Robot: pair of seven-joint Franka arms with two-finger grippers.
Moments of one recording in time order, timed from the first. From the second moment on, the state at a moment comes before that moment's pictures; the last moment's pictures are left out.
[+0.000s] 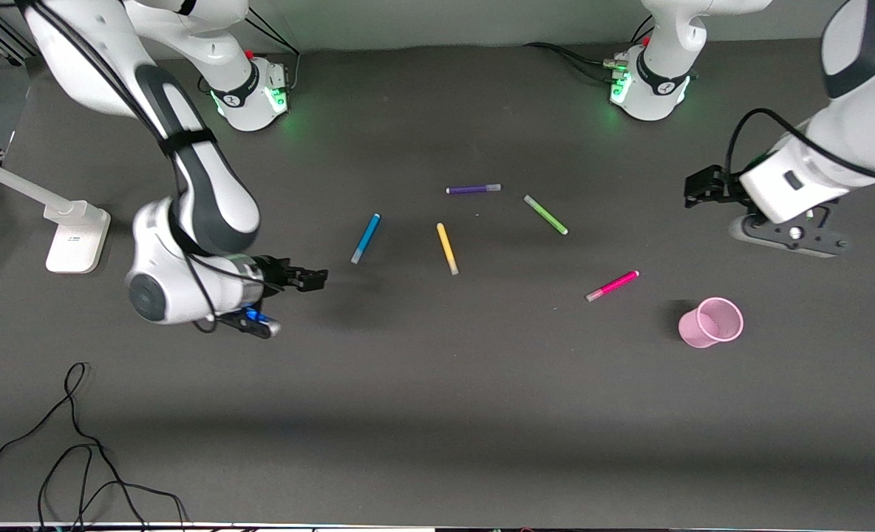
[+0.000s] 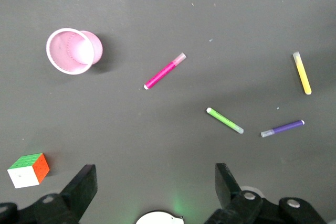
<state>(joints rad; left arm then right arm) -0.10 0.05 -0.09 -1.63 -0.08 1.51 0.04 0.14 0.52 0.13 -1.73 0.41 1.83 0.45</state>
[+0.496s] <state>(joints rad) -0.14 0.05 -0.09 -1.69 -0.04 1.56 0.43 0.24 0.71 0.14 -1.73 0.43 1.85 0.46</state>
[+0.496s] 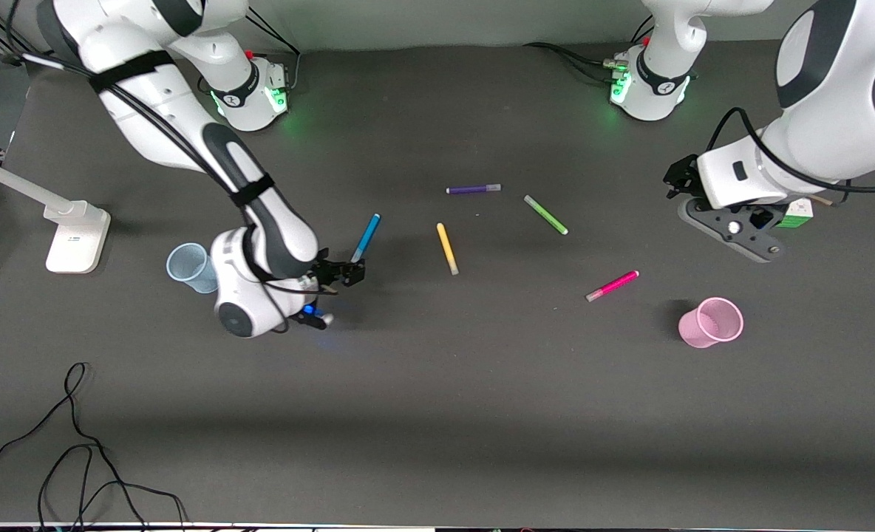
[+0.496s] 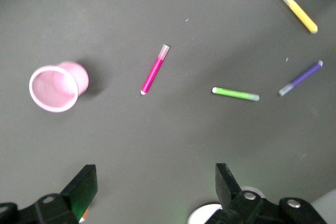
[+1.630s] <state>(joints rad) -0.14 0.21 -0.08 -2.29 0.01 2.38 0.66 0.25 0.77 0.13 -1.69 0.45 1.88 0.50</state>
